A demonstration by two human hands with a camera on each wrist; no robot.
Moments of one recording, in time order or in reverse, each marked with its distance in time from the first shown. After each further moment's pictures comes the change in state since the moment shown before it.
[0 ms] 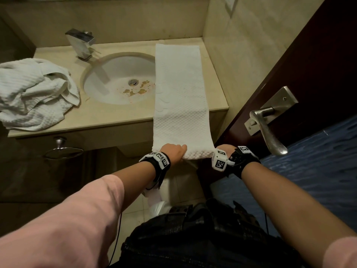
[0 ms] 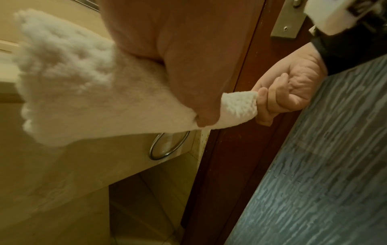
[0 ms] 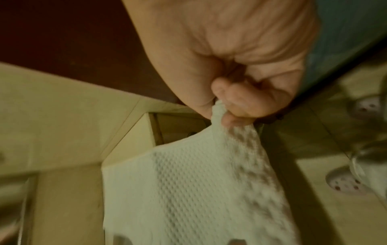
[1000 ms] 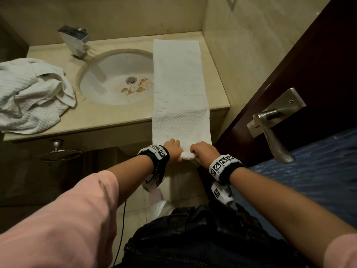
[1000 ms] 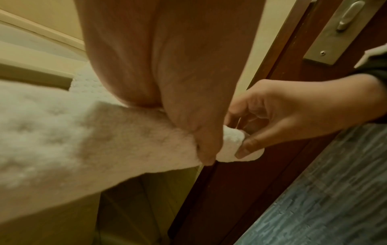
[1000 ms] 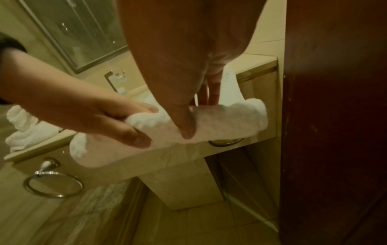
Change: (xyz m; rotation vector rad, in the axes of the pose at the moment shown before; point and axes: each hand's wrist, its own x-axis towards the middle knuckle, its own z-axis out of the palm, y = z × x) left_hand 0.023 -0.015 0.000 -0.011 -0.141 0.031; right_hand 0.007 -0.023 0.057 -0.984 0.185 -0.714
